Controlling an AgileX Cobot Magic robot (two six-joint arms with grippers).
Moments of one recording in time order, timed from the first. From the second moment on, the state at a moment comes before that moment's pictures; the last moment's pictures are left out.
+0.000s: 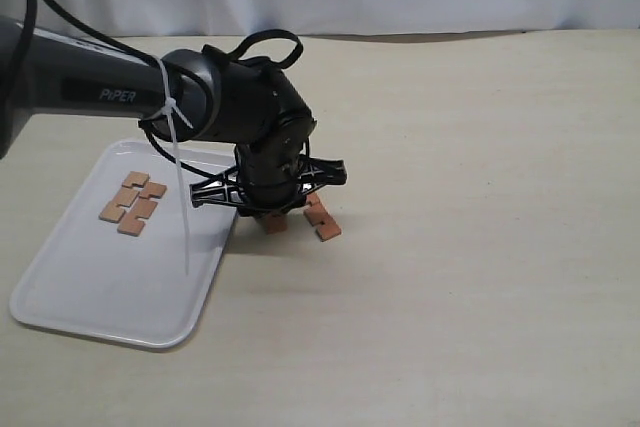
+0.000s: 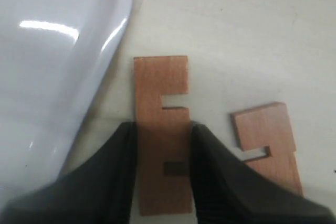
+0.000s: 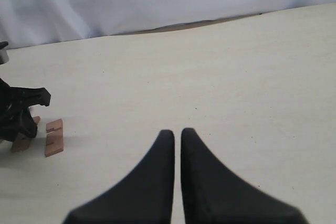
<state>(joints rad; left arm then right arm) -0.74 2.19 -1.41 0.35 0.73 -1.21 -0.15 0.00 0.00 -0.01 0.35 0.18</state>
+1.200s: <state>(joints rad) -0.60 1.79 -1.19 0.44 0.97 -0.46 -0.15 0.00 0.00 -0.01 0.35 0.18</state>
